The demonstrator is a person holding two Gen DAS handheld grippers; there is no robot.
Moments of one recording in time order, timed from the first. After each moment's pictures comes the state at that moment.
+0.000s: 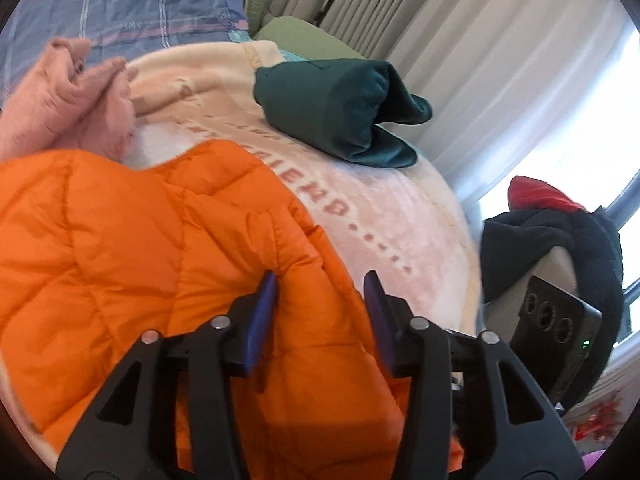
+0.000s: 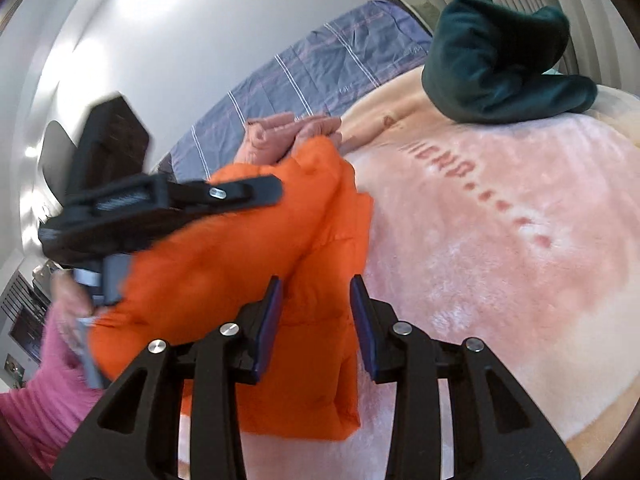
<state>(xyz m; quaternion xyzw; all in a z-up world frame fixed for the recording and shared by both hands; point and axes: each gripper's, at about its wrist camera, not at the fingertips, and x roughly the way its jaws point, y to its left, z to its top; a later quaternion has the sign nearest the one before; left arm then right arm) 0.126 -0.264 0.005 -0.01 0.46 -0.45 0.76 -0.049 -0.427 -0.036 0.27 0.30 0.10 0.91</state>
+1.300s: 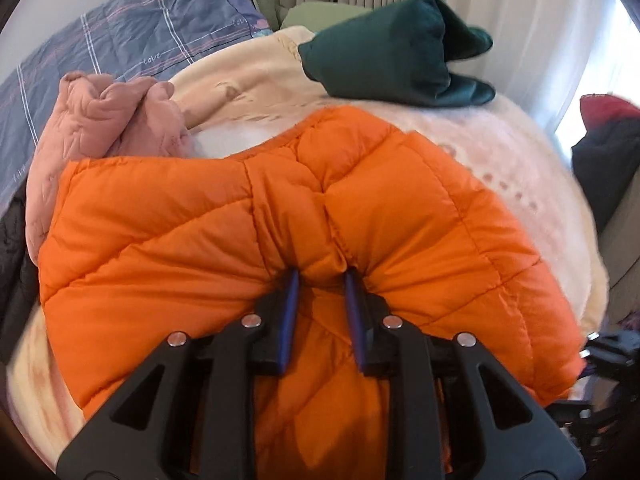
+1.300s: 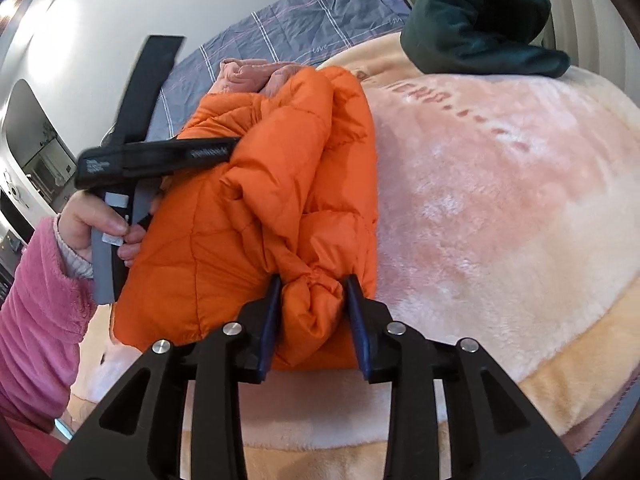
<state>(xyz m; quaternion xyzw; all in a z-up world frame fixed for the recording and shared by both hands) 0.134 -0.265 -0.066 0.19 0.41 -0.36 0.82 -0.066 -0.381 -0.069 0.21 0.38 0.04 0.90</state>
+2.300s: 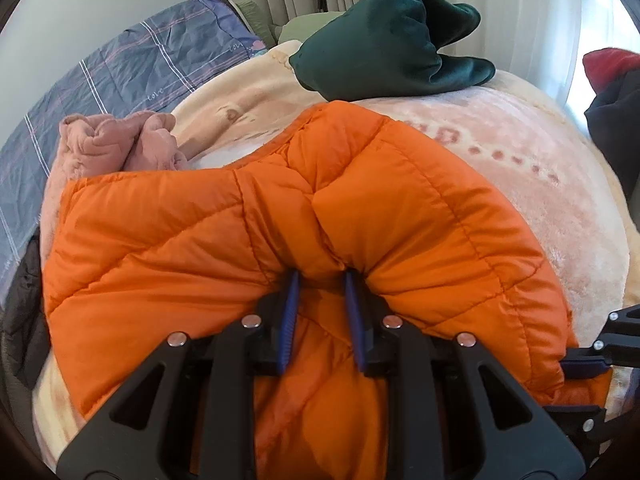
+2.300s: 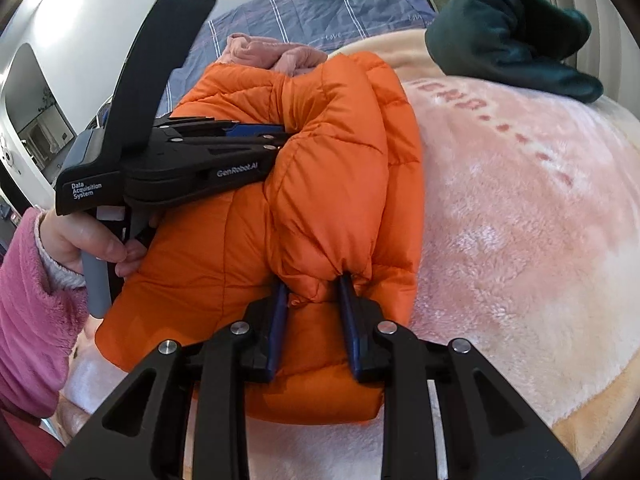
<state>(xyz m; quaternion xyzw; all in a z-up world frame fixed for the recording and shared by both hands) 0.118 -0.279 -0.082 0.24 0.35 -0.35 0.84 -0.011 -0.370 -0.084 0.16 0.41 0.05 0.90</state>
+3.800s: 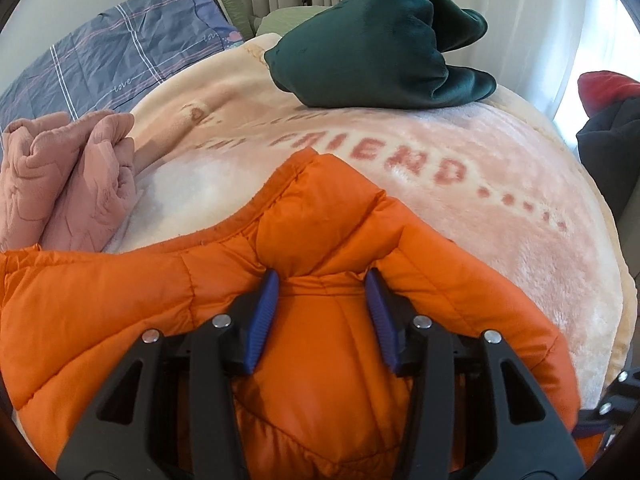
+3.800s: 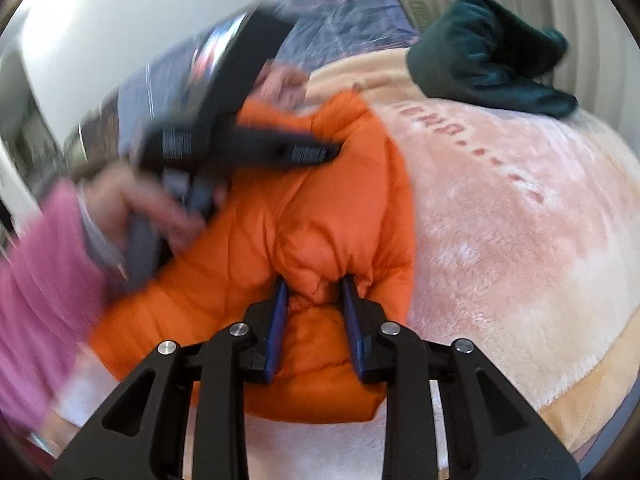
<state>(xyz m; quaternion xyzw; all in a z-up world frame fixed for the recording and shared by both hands) 0.160 -0.319 -0.093 0.21 0.38 -0.39 0.81 -0.036 -0.358 -0.054 0.18 0.36 0.00 0.92</state>
